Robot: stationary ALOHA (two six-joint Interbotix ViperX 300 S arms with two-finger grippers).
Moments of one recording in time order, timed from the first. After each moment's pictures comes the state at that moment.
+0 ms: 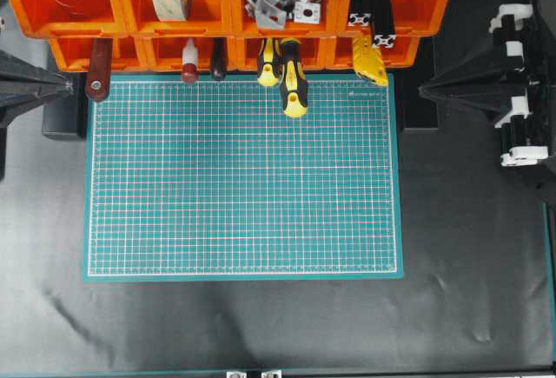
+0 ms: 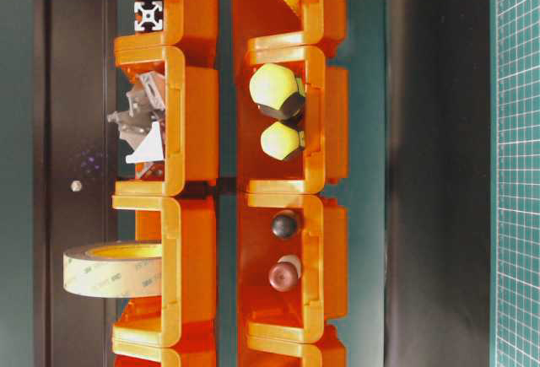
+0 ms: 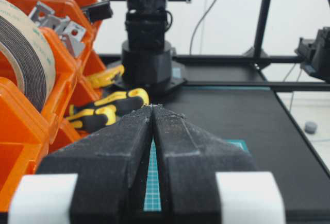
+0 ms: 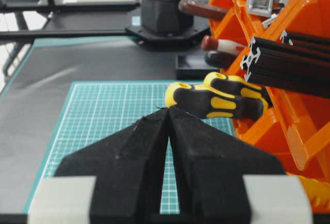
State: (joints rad) left arm 0.00 -0.97 1.17 0.00 -0.29 0.00; right arm 0.00 -0.97 1.19 0.00 -0.10 0.00
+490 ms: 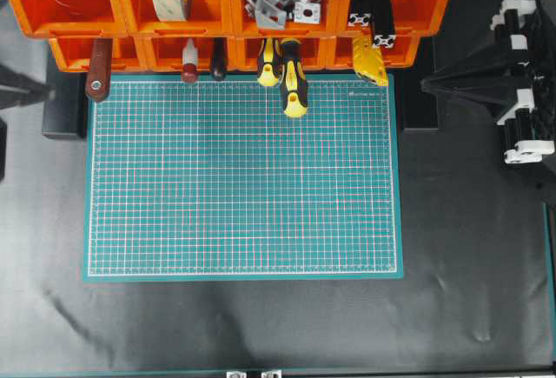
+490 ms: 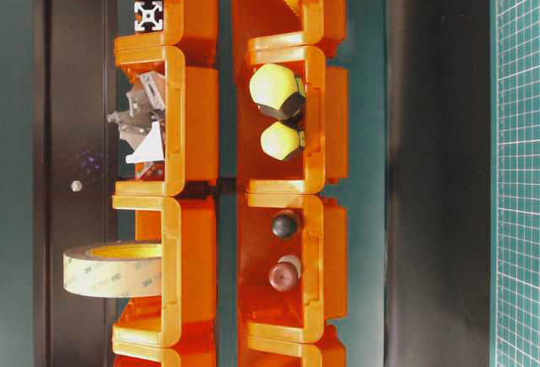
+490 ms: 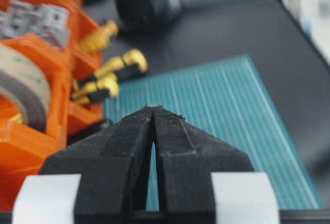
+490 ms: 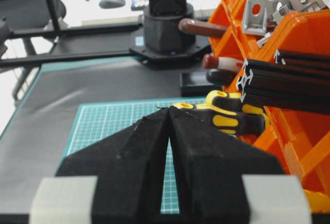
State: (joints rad) left arm -0.09 -0.96 0.79 0.05 0.46 0.21; right arm 0.00 -0.97 1.18 0.02 -0.13 0.05
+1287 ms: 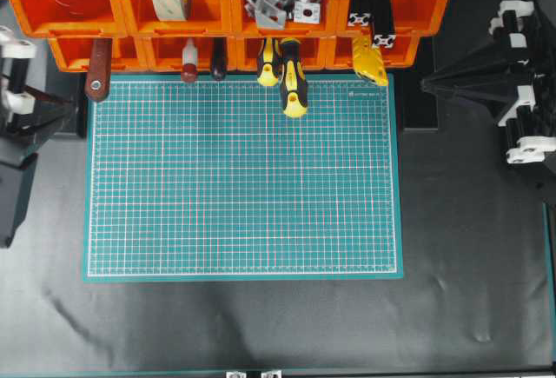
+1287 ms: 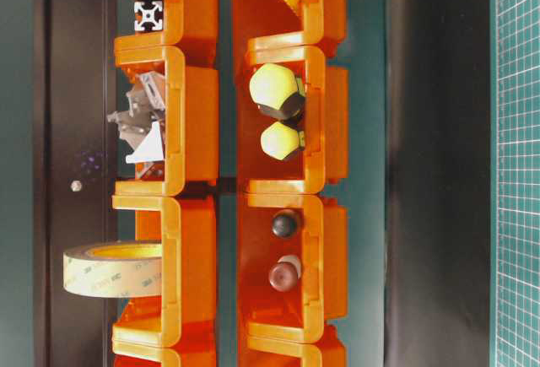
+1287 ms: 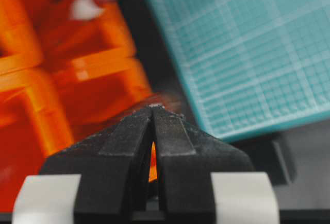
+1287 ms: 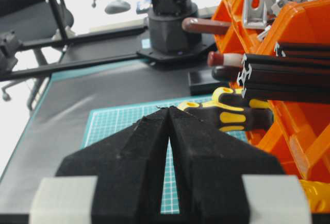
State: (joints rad) left arm -0.48 -0.57 0.56 0.71 1.21 -0.16; right arm 0.00 -0.97 1.18 0.02 -0.13 0.12
